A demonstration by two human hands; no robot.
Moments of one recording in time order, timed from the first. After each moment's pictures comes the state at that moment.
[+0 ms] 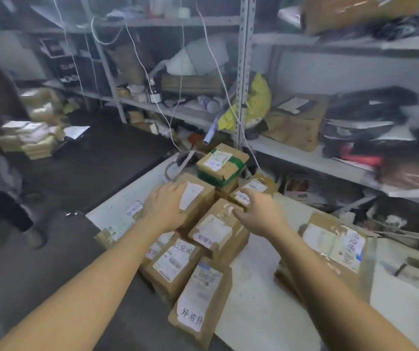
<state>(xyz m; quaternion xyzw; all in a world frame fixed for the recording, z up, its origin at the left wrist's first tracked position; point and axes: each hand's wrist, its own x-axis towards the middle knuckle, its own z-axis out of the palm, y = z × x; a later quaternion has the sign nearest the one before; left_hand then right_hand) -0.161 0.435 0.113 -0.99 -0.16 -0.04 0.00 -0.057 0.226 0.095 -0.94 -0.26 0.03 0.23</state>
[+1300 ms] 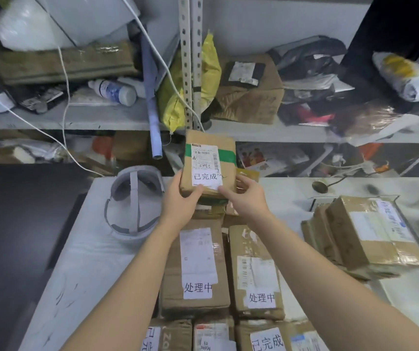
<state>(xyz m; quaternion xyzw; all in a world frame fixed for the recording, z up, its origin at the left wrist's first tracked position) 0.101 0.591 0.028 -0.80 -0.04 0.02 -0.60 0.086 0.425 0.037 -0.78 0.19 -0.01 0.59</state>
